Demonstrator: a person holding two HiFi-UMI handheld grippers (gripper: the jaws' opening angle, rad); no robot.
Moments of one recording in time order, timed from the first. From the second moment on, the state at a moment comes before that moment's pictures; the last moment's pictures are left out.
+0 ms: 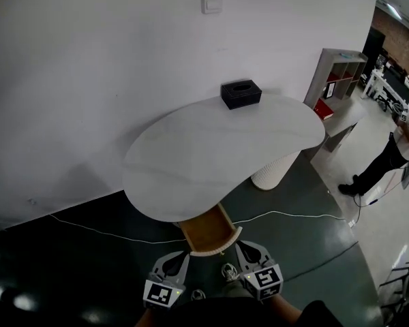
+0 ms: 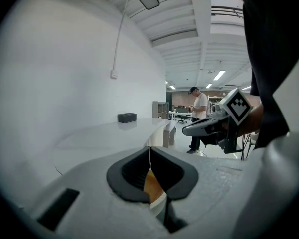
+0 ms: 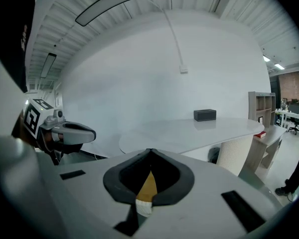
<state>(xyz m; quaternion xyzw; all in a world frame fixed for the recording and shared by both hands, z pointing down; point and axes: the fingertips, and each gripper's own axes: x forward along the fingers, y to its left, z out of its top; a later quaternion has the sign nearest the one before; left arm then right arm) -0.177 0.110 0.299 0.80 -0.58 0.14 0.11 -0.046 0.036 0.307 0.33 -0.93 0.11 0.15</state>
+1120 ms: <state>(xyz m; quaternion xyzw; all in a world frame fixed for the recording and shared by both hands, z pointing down) -0.198 0.080 0.277 0.77 -0.62 0.12 0.11 -0.079 -0.003 0.273 0.27 -0.95 0.08 0.16</state>
